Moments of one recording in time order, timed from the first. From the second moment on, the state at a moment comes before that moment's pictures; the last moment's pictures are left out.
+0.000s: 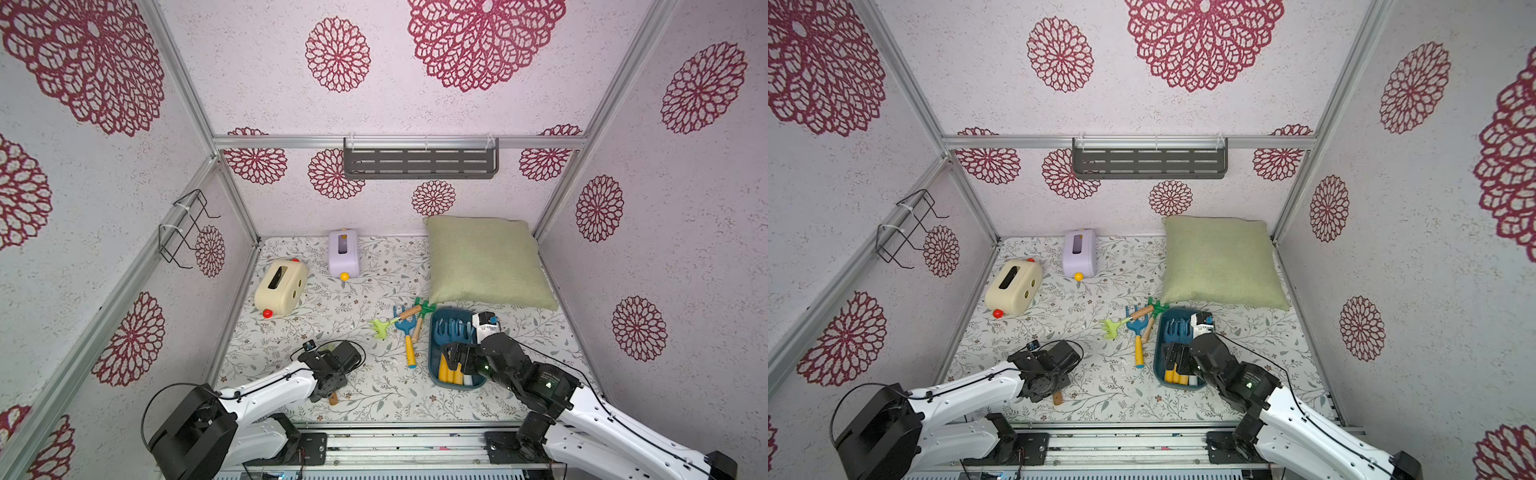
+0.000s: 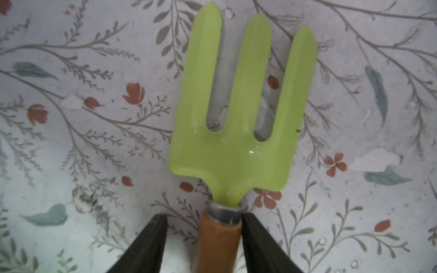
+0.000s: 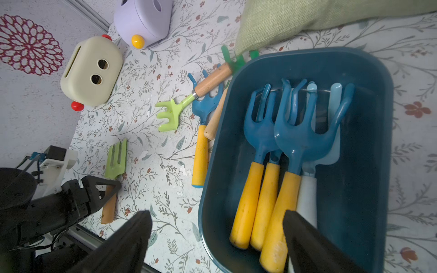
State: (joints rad) left arm -0.74 1.23 0.51 -0.73 -0.30 -1.26; right arm 0.87 0.72 0.59 -0.55 0.19 0.82
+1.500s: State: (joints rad) left arm -1.13 1.85 1.47 -0.76 -0.20 -0.98; right arm 0.87 0.55 0.58 -0.80 0.48 1.02
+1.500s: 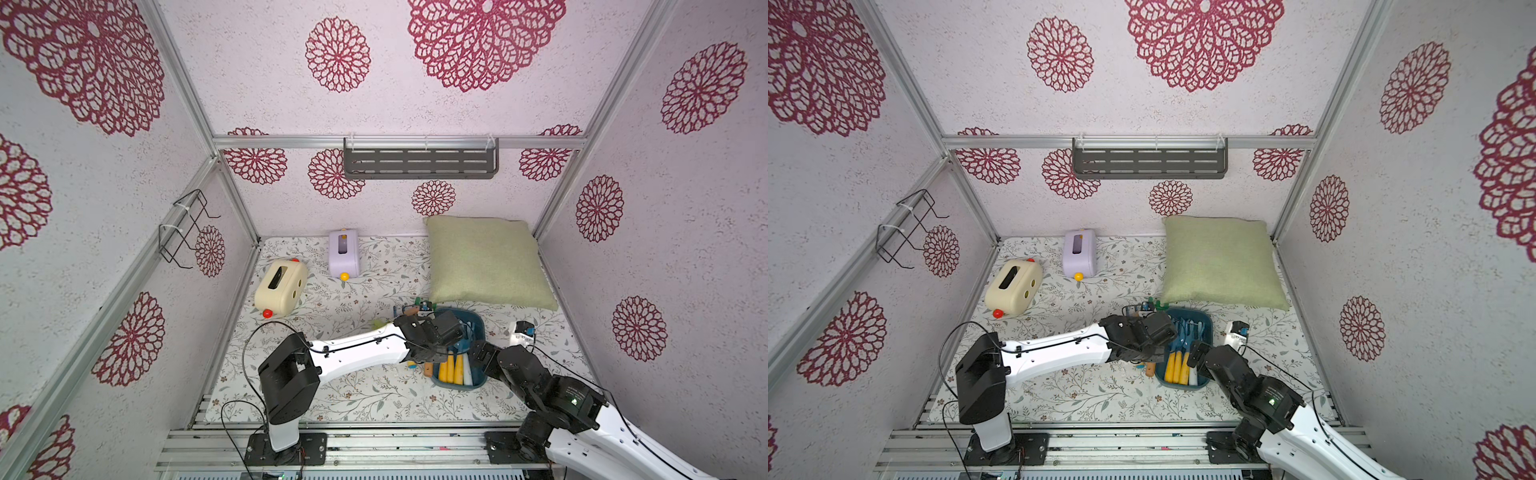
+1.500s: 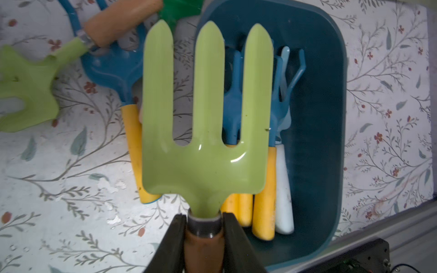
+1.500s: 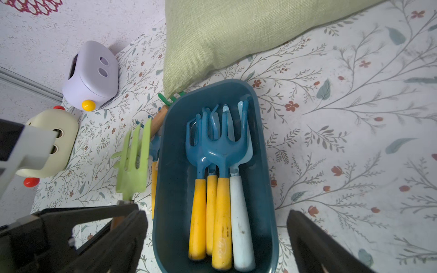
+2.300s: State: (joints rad) left arm -1.13 2.05 1.56 -0.65 -0.10 -0.97; right arm 0.87 0.52 0.56 -0.82 0.50 1.03
